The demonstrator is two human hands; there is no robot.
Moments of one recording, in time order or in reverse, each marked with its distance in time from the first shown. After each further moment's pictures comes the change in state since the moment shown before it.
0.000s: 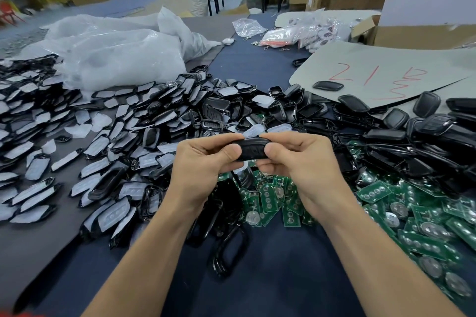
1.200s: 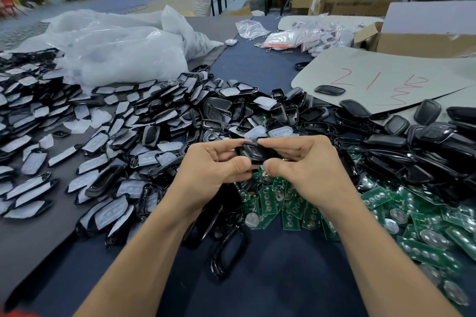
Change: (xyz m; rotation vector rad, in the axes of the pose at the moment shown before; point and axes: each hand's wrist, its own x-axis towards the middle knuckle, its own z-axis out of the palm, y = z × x) left_hand -0.002 -0.002 -0.003 -0.006 -0.230 -0.120; right_hand 0.005 -0.002 -0.016 -0.459 -0.122 -0.174
